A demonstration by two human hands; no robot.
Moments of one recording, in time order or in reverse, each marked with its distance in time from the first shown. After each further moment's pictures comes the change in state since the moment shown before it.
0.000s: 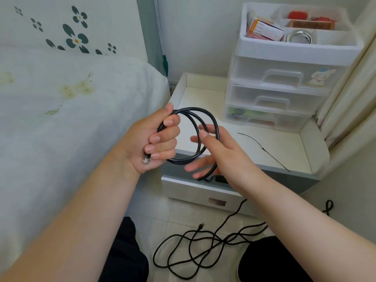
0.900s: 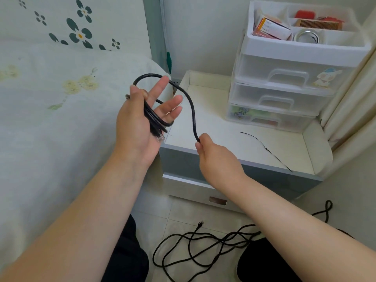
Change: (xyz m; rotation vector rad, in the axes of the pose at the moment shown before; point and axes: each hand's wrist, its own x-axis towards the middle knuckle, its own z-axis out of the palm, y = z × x) left_hand -0.002 0.001 0.013 -0.017 0.443 0.654; right_hand 0.023 0.036 0.014 -1.094 0.155 -0.126
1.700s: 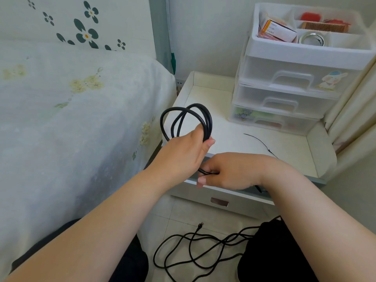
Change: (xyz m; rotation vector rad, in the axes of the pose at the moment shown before) left_hand -0.011 -0.057 -0.016 1.621 -0.574 0.381; right_hand -0.002 -0.001 -0.056 -0.117 -0.743 -0.203
